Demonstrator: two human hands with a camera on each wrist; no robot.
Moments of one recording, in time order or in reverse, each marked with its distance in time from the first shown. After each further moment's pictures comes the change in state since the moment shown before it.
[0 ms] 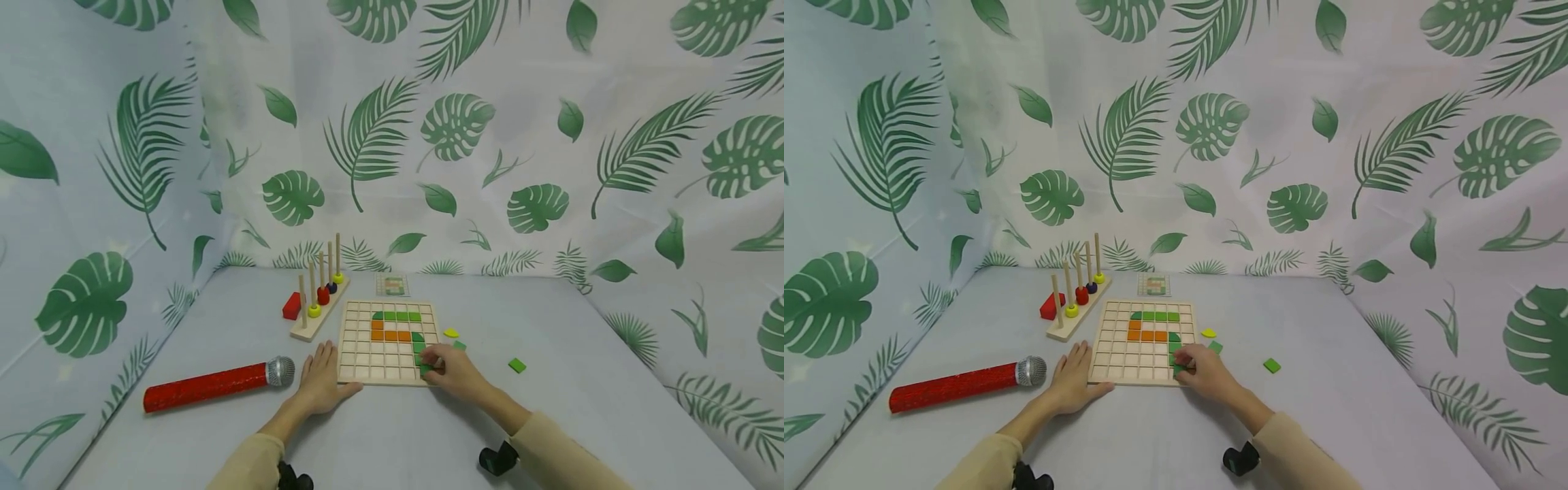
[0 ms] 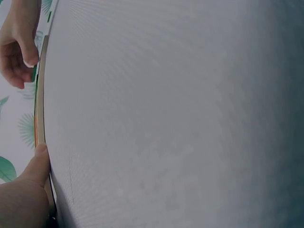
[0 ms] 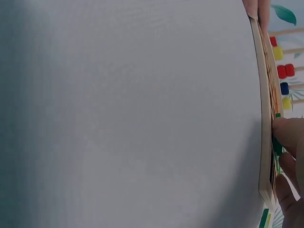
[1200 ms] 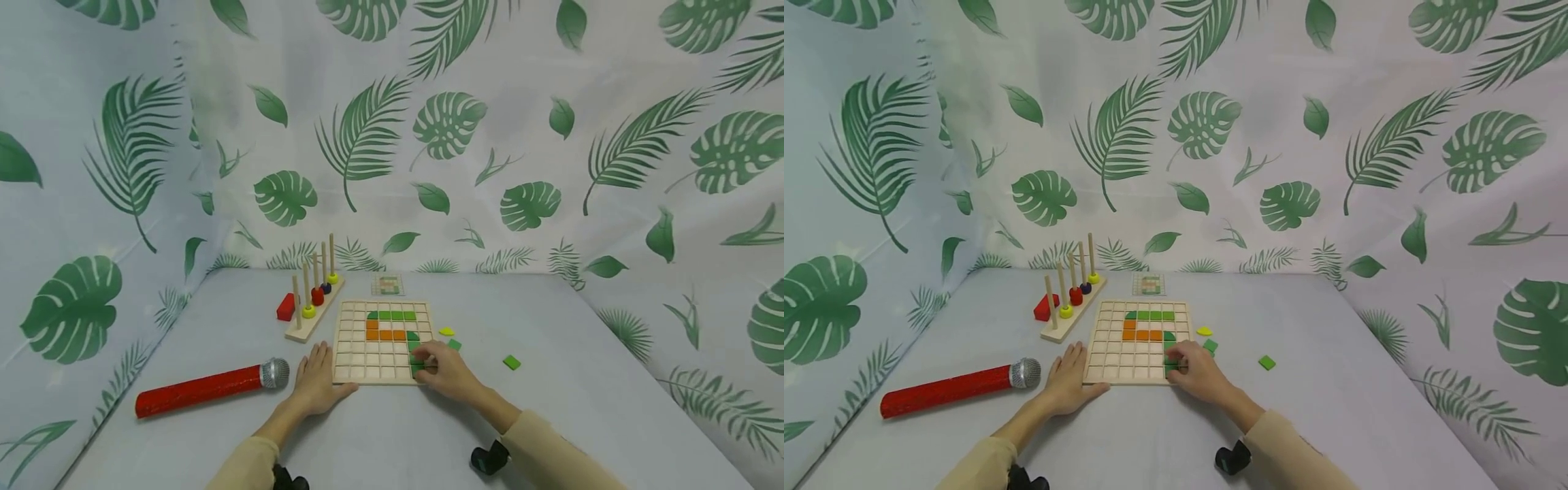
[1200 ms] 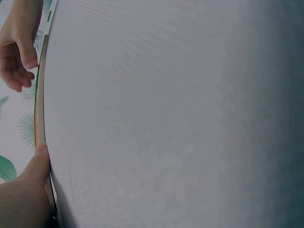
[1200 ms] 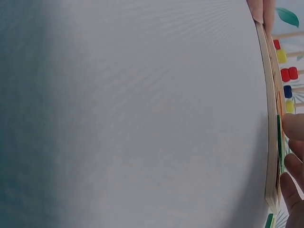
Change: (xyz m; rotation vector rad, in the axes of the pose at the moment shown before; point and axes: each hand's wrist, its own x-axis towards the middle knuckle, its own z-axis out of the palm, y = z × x) left_hand -0.003 -0.002 -0.003 -0.005 0.010 0.015; right_hand 0.002 -0.007 0.012 -0.008 0.069 -0.024
